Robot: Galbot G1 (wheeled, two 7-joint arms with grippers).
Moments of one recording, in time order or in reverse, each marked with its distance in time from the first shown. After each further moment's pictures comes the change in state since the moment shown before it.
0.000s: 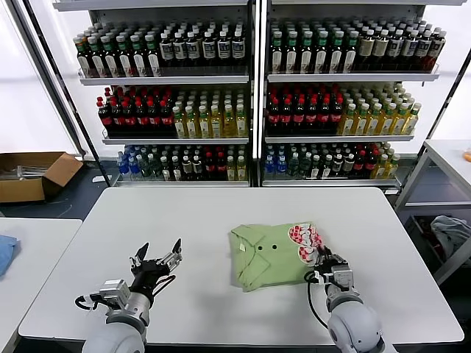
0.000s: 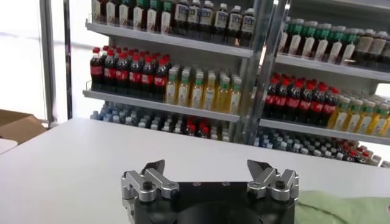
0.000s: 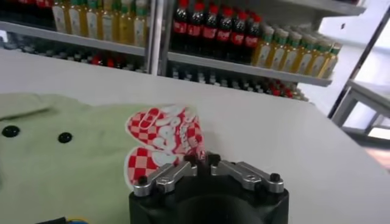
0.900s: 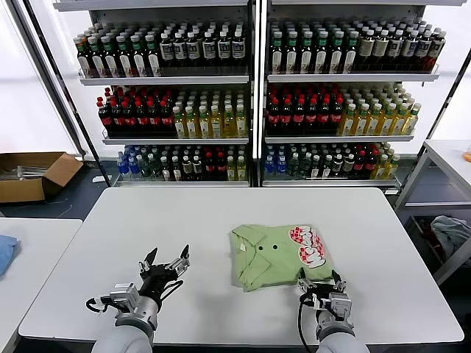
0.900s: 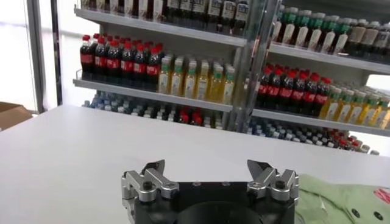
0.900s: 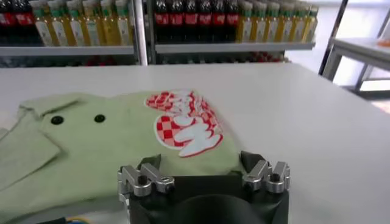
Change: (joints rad) left arm 0.002 -0.011 0.038 0.029 0.014 -0.005 0.011; right arm -0.173 0.166 0.014 0.079 0.054 0.043 0.089
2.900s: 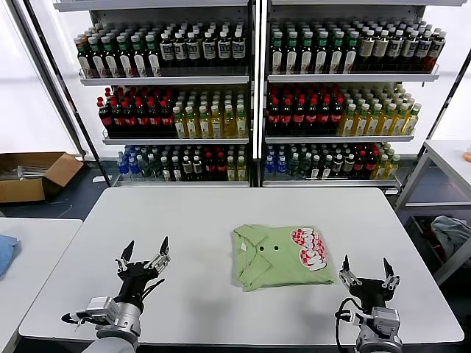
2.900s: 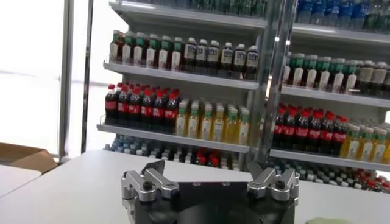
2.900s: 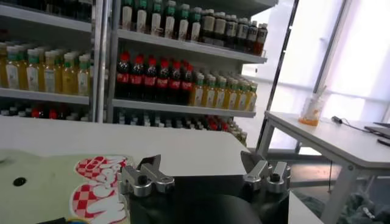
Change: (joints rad) left arm 0.078 -0.047 -0.105 -0.016 0.102 -0.211 0.088; right arm -0.176 -0.038 0.185 0.196 -0.203 0.141 -0.032
